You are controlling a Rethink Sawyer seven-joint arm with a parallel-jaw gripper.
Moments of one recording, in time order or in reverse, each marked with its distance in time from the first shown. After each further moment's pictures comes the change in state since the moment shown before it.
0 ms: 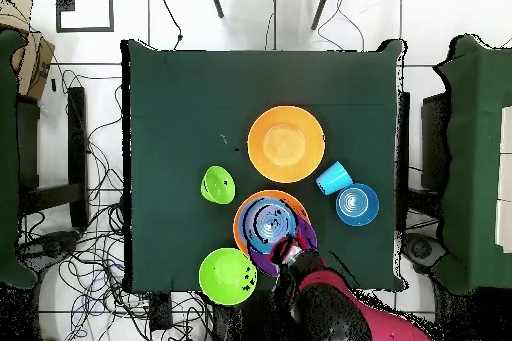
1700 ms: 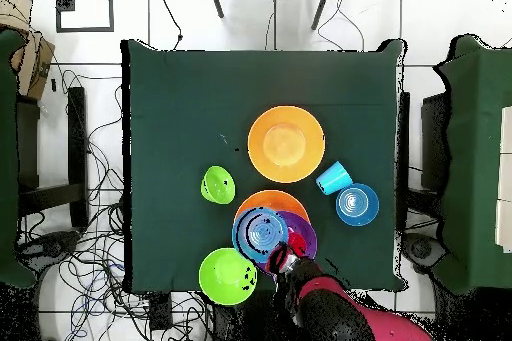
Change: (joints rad) arm -0.022 0.144 -0.025 -0.001 -0.132 -0.033 0.000
